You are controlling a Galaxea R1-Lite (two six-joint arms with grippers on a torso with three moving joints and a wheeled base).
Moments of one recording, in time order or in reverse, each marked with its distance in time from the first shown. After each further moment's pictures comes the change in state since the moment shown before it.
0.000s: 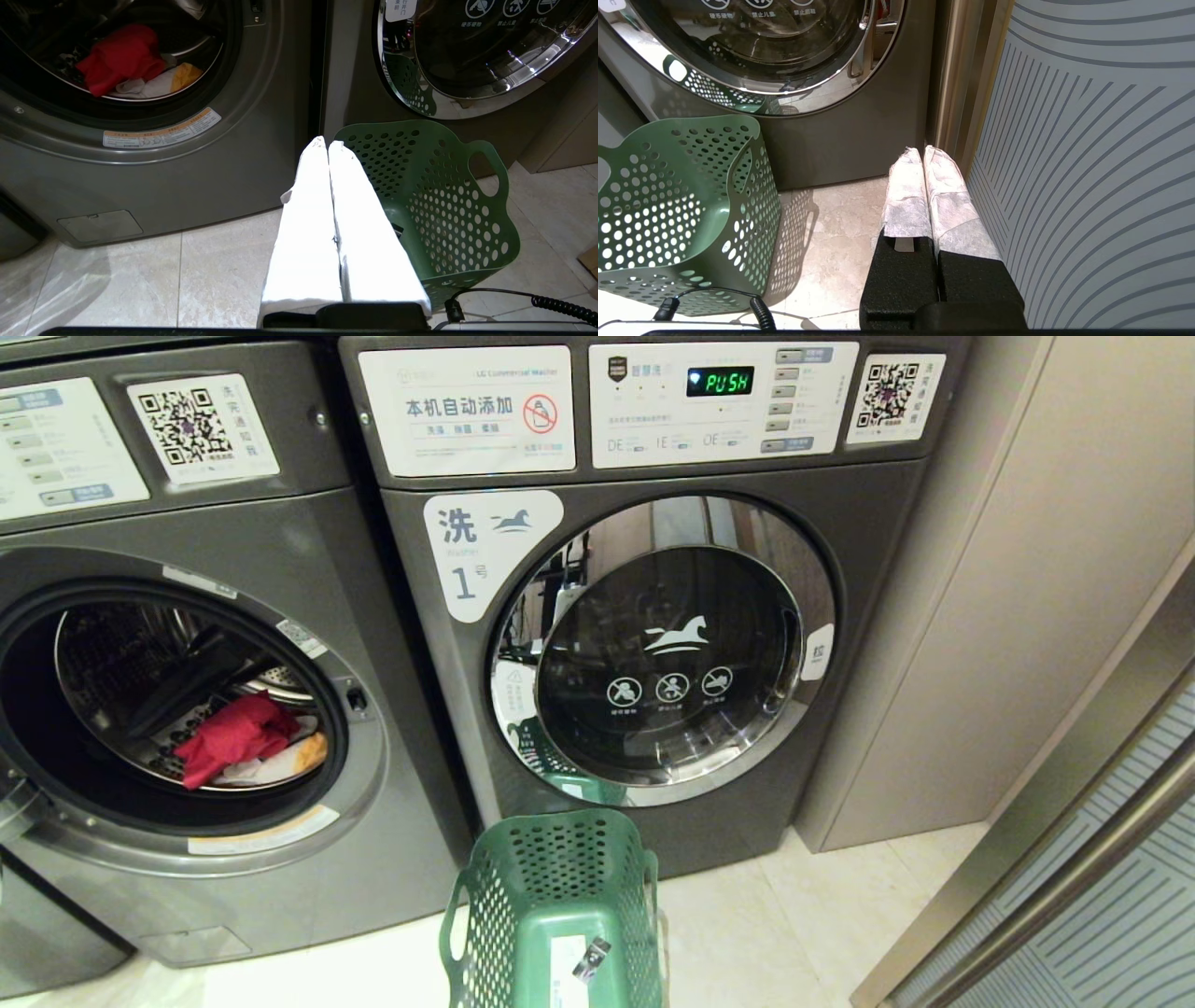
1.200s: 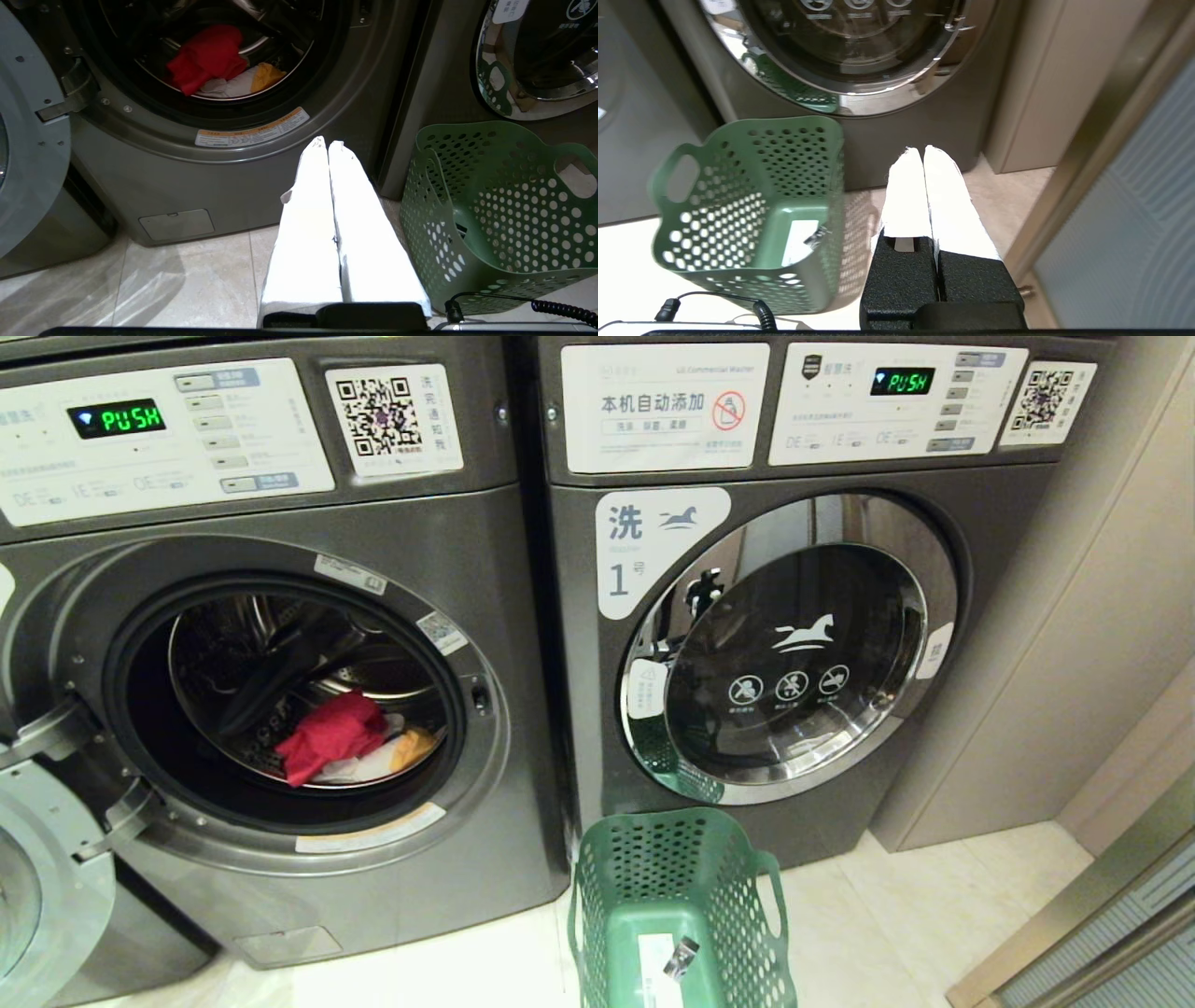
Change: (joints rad) left arm 0.000 0.000 0.000 -0.001 0.000 -0.001; right arm 0.000 0.000 0.000 0.001 0.000 0.004
